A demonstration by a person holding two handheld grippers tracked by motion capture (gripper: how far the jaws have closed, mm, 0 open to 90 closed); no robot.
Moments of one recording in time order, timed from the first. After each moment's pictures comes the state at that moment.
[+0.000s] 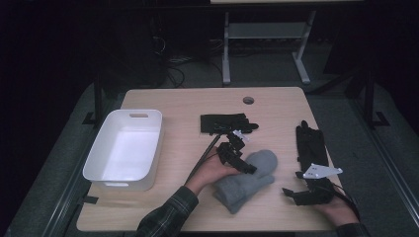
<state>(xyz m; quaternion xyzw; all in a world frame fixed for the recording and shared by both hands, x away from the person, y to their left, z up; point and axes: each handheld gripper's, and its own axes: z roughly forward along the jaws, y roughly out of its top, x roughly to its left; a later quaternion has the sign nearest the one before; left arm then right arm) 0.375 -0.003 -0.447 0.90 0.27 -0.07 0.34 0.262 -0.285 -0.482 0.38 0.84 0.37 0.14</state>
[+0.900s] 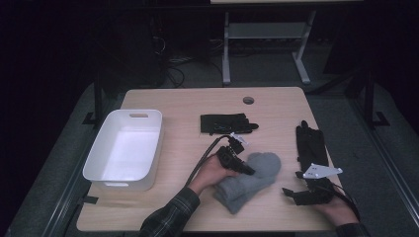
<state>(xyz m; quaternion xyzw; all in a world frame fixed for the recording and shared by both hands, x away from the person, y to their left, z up) 0.380 0.002 -0.458 0.89 0.23 -0.15 0.36 0.262 -0.285 -0.482 0.38 0.84 0.37 0.14</state>
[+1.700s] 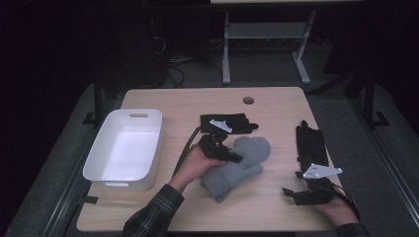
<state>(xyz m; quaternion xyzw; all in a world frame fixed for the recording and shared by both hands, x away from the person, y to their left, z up) 0.374 0.056 -0.389 0.88 0.24 -0.09 0.40 0.262 -0.285 -0.482 0.38 0.84 0.37 0.14</state>
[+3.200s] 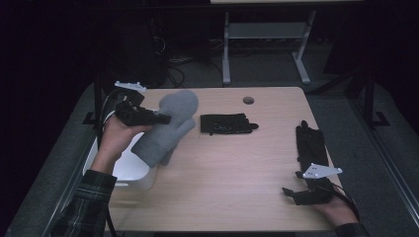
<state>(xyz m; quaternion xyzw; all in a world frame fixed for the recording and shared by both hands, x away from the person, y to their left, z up) 0.386 0.249 -0.276 0.82 0.37 0.03 0.43 0.262 -0.284 -0.482 0.38 0.84 0.37 0.15</state>
